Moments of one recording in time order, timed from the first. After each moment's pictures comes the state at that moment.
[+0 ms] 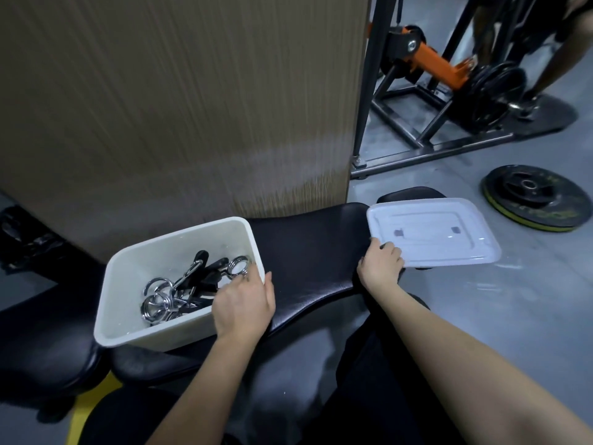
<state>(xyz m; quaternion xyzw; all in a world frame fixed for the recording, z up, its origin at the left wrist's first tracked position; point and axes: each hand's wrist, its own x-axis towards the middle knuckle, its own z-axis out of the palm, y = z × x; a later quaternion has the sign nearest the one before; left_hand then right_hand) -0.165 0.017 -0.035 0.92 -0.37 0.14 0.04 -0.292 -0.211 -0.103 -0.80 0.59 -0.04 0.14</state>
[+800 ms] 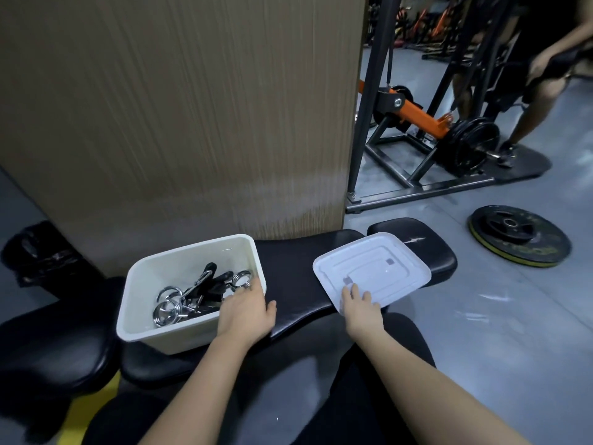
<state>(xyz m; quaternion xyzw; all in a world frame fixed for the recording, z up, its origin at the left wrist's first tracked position) -0.168 0.038 -0.022 0.91 -0.41 0.01 0.04 -0.336 -0.139 -0.106 -0.90 0.42 0.11 -0.01</state>
